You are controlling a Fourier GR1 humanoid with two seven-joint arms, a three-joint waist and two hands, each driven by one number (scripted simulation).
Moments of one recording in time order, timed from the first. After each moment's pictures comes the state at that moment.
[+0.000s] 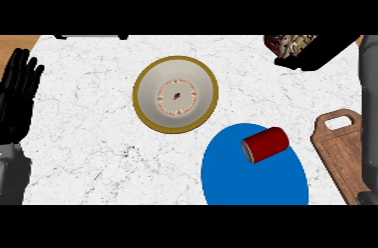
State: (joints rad) left arm -0.25 0.31 0.24 -1.50 0.14 0.00 0.00; right arm -0.98 -0.29 -0.20 -1.38 0.51 0.70 0.18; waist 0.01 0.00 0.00
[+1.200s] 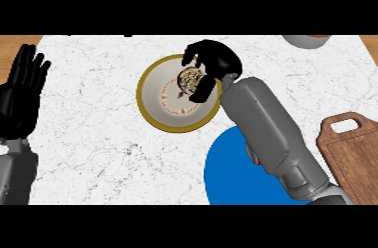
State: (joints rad) left arm -0.28 0.29 0.23 -1.49 0.12 0.00 -0.01; right arm -0.99 0.00 0.15 -0.83 0.69 0.15 0.25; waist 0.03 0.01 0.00
